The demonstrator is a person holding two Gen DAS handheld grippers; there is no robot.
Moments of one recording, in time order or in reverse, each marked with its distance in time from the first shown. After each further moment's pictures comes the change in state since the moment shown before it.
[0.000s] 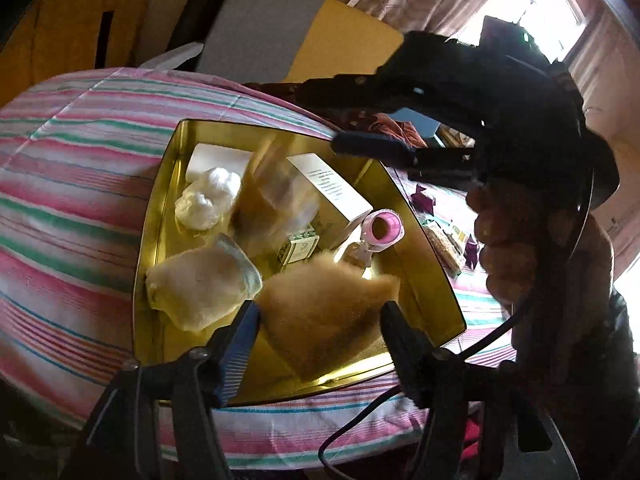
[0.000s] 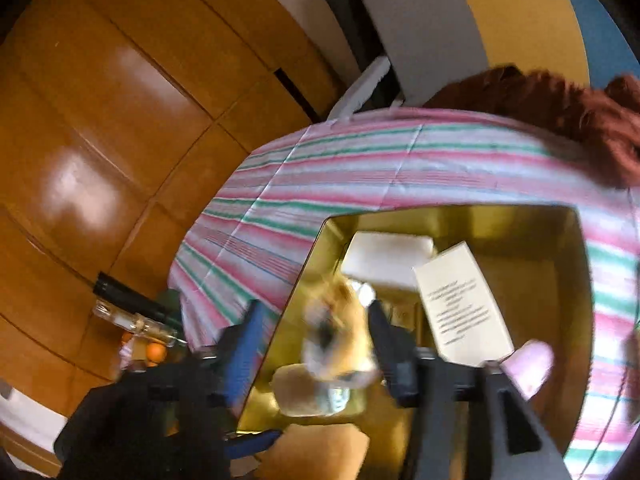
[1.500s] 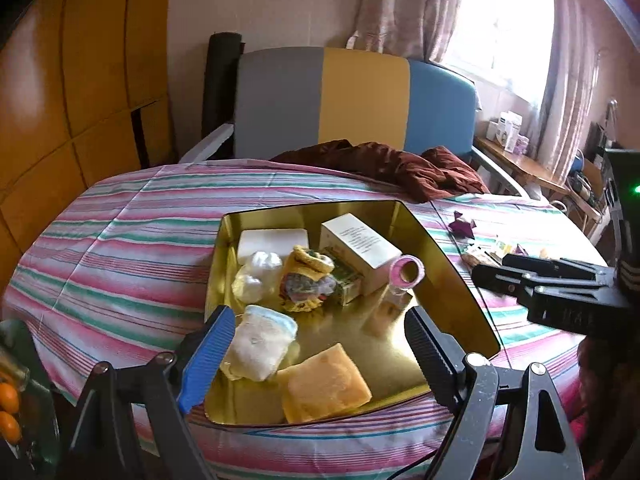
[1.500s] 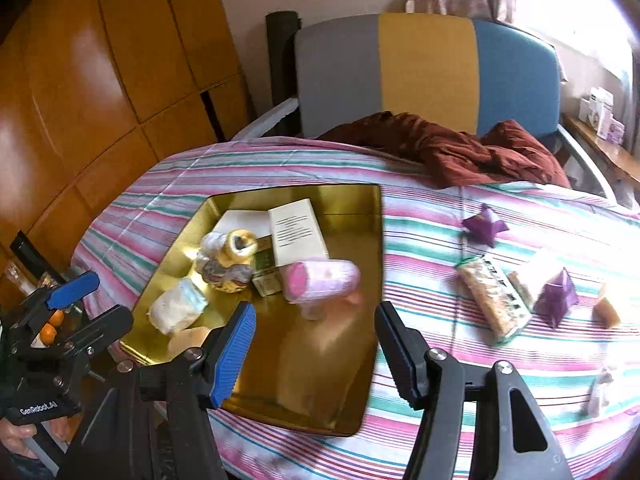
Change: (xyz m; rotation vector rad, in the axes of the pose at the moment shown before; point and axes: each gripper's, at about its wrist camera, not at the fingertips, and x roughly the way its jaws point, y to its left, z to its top) left arm -0.033 -0.059 0.006 0.228 -0.190 0.317; right arm -0.108 -0.027 -0.093 -0.110 -0.172 -0.462
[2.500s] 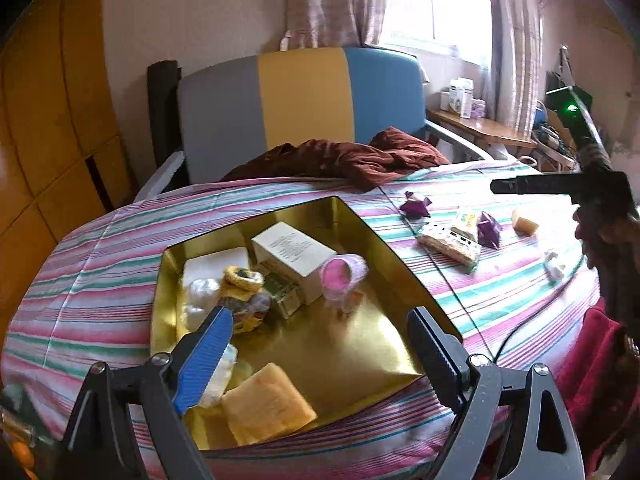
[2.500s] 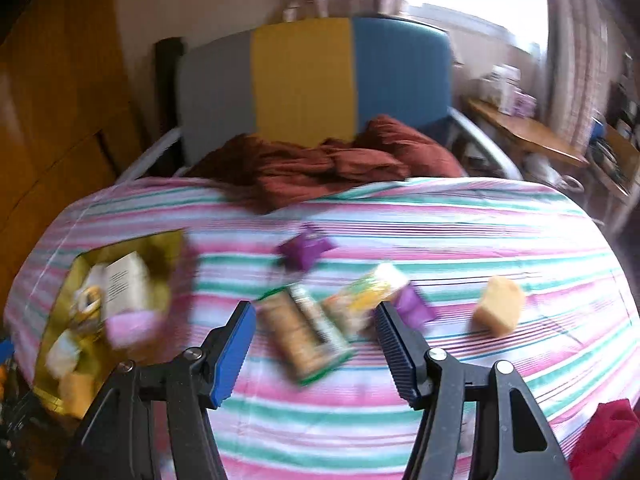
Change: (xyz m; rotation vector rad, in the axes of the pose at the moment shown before) left arm 0.011 -0.065 0.004 0.205 -0.005 -0.071; right arm -0.027 -0.162 0.024 0.181 -0.038 -0.310
